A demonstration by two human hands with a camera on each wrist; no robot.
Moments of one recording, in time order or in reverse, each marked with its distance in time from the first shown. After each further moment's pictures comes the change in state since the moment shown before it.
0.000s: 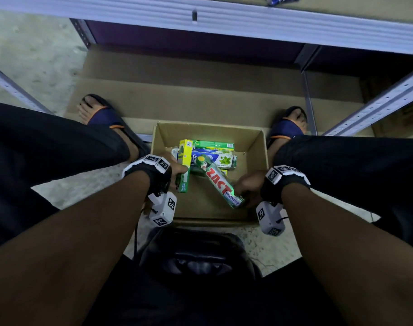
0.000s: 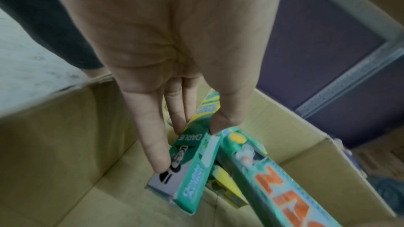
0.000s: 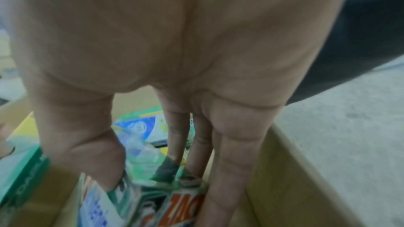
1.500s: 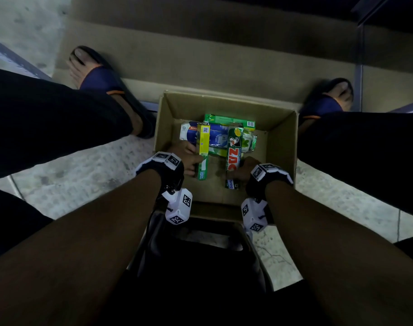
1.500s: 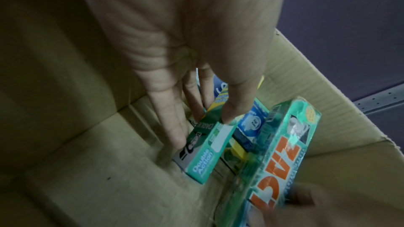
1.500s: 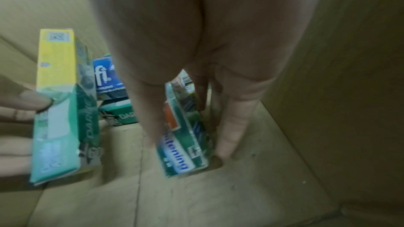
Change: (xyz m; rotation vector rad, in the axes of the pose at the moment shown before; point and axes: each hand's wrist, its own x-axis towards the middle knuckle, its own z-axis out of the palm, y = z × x) left_hand 0.040 -0.021 0.030 -0.298 -0.121 -0.084; right_hand 0.092 -0.018 0.044 -0.053 0.032 -0.052
